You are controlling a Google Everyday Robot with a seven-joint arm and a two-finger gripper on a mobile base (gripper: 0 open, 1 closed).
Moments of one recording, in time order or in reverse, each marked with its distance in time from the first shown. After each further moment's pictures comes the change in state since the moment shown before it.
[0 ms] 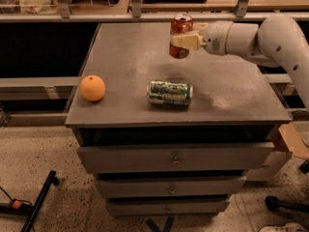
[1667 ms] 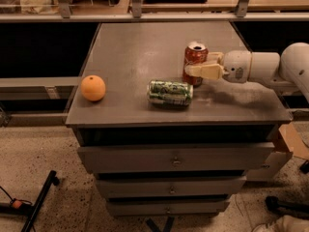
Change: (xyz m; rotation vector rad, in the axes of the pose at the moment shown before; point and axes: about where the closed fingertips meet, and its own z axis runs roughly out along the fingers) arm 0.066 0.043 -0.063 -0.253 -0.012 0.106
